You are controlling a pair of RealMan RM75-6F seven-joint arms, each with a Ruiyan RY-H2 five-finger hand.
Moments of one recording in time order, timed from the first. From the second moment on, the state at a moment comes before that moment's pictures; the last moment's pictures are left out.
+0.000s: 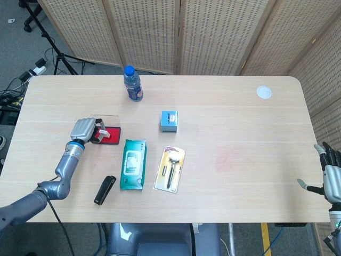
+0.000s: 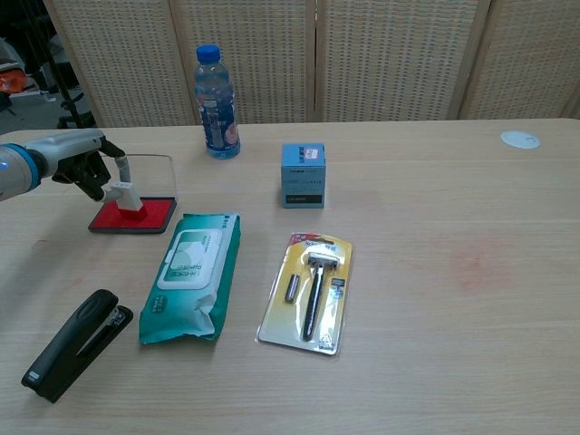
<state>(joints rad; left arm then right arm) -0.78 -1.67 -0.25 -0.88 1.03 0.68 -0.03 0.12 -1.11 0.15 -1.52 -1.28 1.33 0.08</state>
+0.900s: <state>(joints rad) -0.79 -1.74 -0.26 -0.77 1.01 0.63 -0.04 0.12 -1.11 0.15 -1.52 -1.29 1.34 0.10</state>
